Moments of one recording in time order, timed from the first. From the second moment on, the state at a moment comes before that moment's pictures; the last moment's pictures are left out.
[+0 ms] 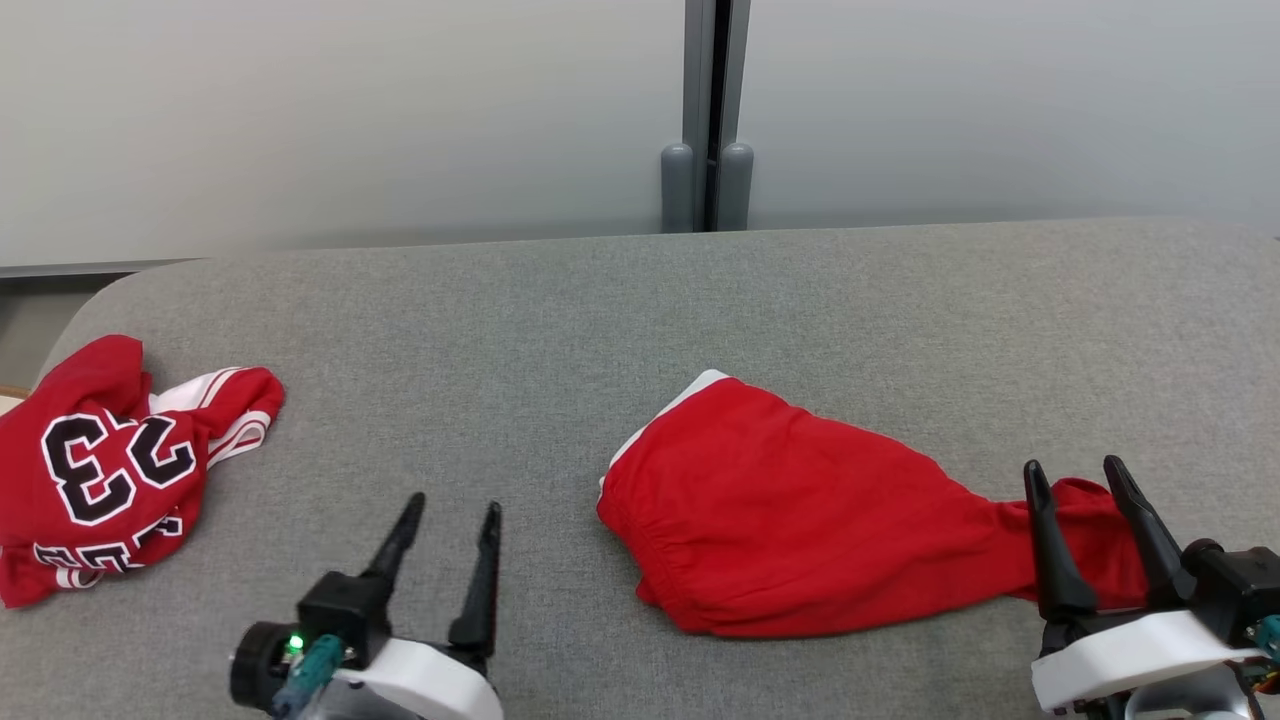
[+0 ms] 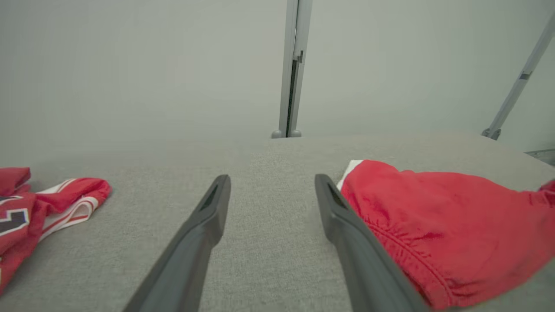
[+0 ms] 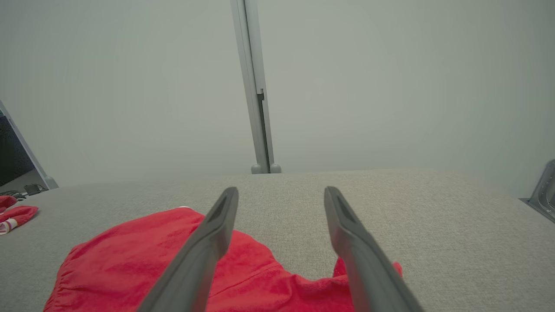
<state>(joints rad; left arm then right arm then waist) -0.05 0.08 -0.21 0.23 -0.22 0.00 -0.22 0.00 -0.13 0.03 0.10 0.23 0.13 -0.11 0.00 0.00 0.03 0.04</state>
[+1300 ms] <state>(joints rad) -0.18 0.14 -0.51 0.07 -0.52 0.00 -0.09 -0.07 -0.12 0.02 0.09 0.25 0.13 -0.11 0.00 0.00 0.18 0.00</state>
